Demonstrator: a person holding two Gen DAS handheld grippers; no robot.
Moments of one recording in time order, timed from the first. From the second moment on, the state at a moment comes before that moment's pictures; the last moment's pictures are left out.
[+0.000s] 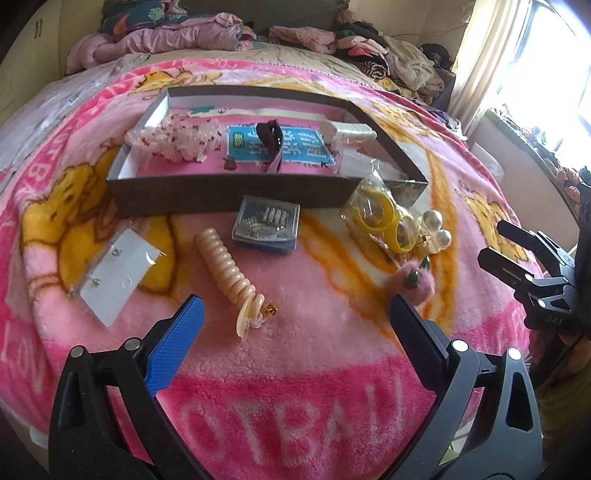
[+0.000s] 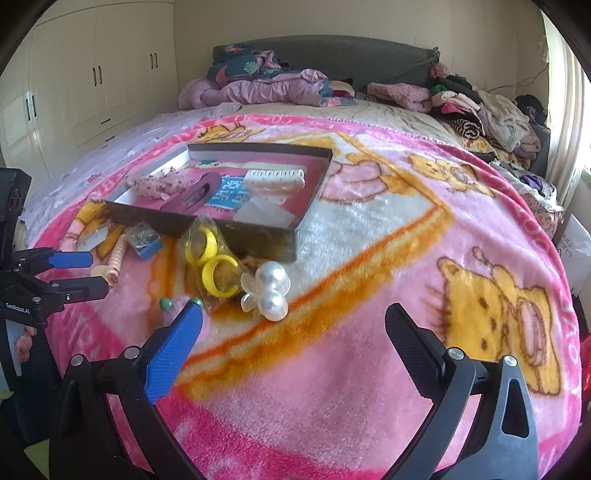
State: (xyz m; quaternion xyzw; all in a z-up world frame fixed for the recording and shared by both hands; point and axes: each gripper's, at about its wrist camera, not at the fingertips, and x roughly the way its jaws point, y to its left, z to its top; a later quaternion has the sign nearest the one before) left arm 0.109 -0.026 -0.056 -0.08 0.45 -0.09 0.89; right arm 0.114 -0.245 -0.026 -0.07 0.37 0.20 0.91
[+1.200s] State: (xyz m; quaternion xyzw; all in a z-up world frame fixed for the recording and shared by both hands) left arm 0.132 -0.004 -0.077 -0.12 0.45 -0.06 0.88; right arm 0.152 -0.225 -0.062 -0.07 0.39 0.22 0.89
